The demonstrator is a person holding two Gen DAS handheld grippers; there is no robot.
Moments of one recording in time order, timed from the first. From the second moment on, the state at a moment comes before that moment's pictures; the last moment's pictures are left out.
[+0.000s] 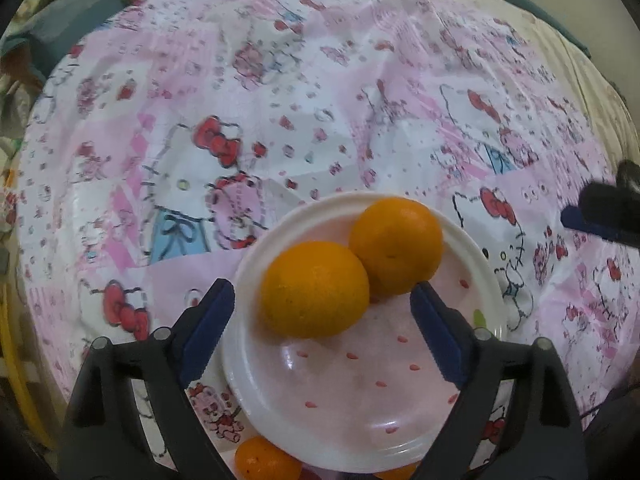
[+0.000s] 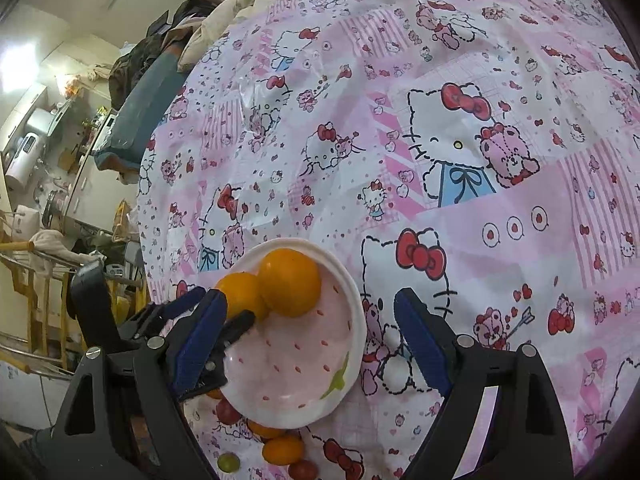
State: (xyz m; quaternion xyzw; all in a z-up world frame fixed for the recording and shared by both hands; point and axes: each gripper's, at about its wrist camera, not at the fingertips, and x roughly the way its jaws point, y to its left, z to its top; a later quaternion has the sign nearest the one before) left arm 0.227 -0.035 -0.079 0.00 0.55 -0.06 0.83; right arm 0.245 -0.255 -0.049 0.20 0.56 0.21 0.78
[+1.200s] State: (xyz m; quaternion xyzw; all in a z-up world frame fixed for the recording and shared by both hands) left arm 0.087 0.019 -0.009 -0.08 0.50 -0.01 0.86; right arm 0.129 -0.251 -0.033 0.18 0.56 0.22 0.78
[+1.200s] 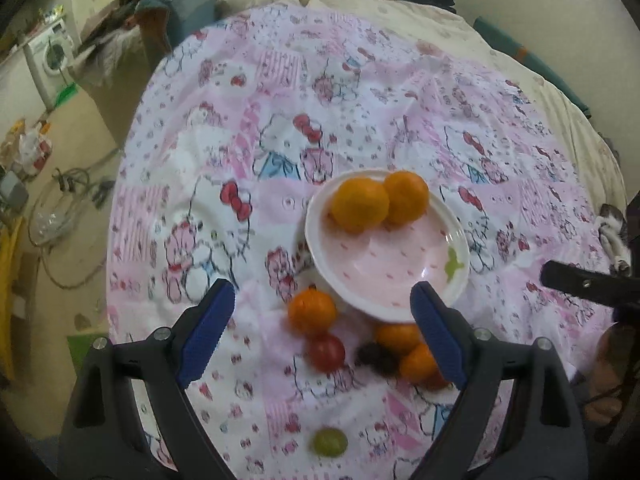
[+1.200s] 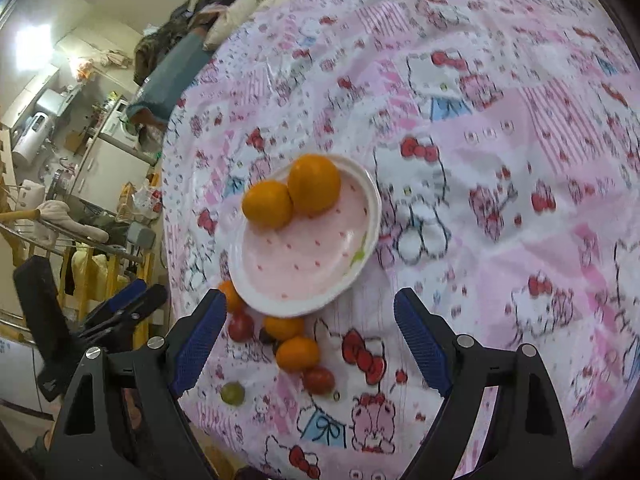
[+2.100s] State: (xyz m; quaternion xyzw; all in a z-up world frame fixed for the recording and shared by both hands) left arm 0.084 0.029 -0.047 -0.11 0.55 0.02 0.83; right arm 0.105 -0.160 -0.120 0.03 0.65 0.28 0.71
